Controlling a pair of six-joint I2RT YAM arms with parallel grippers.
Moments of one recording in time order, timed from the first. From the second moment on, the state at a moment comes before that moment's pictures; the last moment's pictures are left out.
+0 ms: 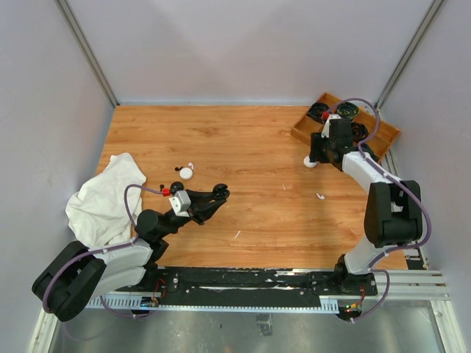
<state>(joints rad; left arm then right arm) -0.60 1.04 0.04 1.34 0.44 -0.11 0.11 1.60 1.07 -0.21 0.00 0.06</state>
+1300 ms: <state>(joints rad) -0.60 1.05 0.04 1.34 0.45 -0.11 -0.06 1.97 1.36 -0.37 -0.31 -0.24</state>
